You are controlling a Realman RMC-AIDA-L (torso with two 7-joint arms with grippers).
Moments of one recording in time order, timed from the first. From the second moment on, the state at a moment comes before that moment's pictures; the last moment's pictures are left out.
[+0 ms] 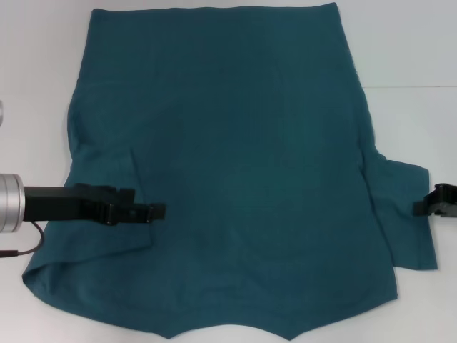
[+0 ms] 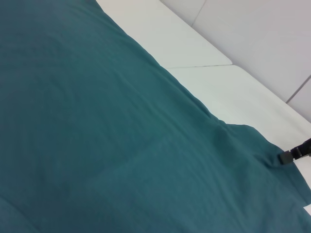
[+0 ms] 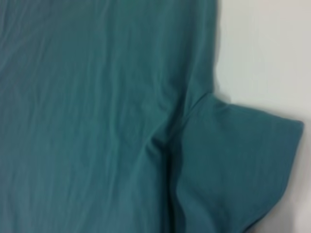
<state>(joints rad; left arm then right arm) -0.50 -2.16 0.66 1.04 2.28 1.56 -1.99 0.65 1.92 -0.69 -0.58 -2.45 -1.25 2.50</state>
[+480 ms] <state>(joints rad) -0.50 -2.16 0.61 1.05 2.28 1.56 -1.99 0.62 1.90 -0.61 -0.66 -2.45 -1.23 2.43</state>
